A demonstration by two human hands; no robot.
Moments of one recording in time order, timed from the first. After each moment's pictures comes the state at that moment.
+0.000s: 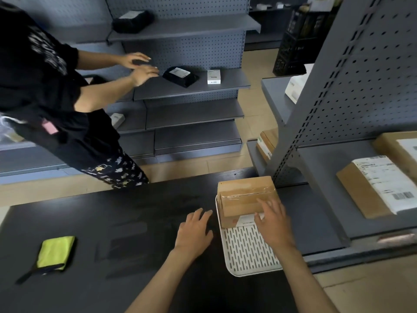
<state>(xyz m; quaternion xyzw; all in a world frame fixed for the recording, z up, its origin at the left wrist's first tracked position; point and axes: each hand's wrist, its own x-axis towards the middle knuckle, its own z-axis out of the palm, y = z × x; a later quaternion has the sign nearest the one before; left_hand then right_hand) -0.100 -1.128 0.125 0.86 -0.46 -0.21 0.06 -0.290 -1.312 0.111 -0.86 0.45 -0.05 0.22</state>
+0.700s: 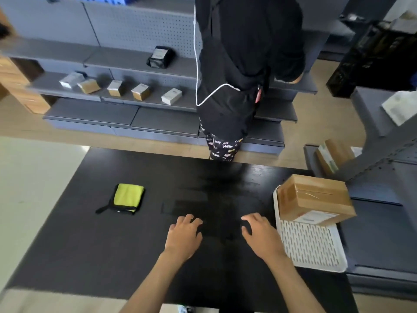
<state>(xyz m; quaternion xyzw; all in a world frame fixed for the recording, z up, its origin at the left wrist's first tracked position) -0.009 -0.863 0.101 0.91 -0.36 -0.22 0.06 -0.159 -1.081 0.113 -0.94 0.27 0.06 0.20</state>
